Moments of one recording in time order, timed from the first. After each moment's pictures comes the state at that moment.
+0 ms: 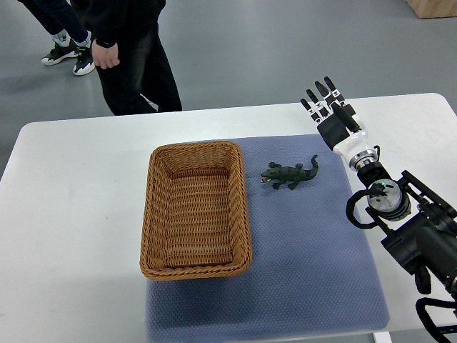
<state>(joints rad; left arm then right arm) 0.02 0.00 -0.05 -0.16 0.06 0.11 0.05 0.56 -0.05 1.13 0.71 -0.11 0.33 0.24</state>
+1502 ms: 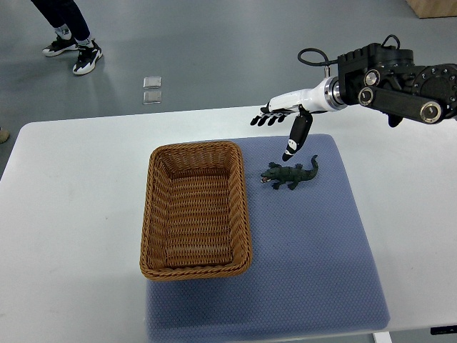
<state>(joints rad) 0.02 0.00 -0.05 -0.17 0.06 0.11 0.05 1.48 -0.36 -0.32 0.95 -0.82 0.40 0.04</state>
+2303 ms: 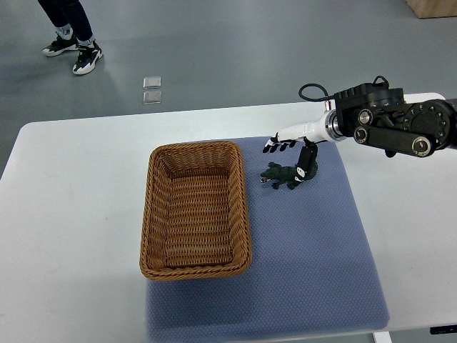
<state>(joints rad) 0.02 0.00 -0.05 -0.16 0.06 0.11 0.05 1.37 -0.34 -0.35 0.95 -0.88 0.29 0.01</state>
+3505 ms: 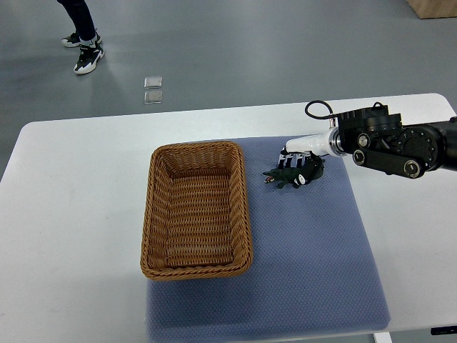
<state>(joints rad) 0.02 0.00 -0.04 -0.16 0.06 0.11 0.05 1.31 -0.31 -0.36 0.87 -0.95 0.23 0.01</state>
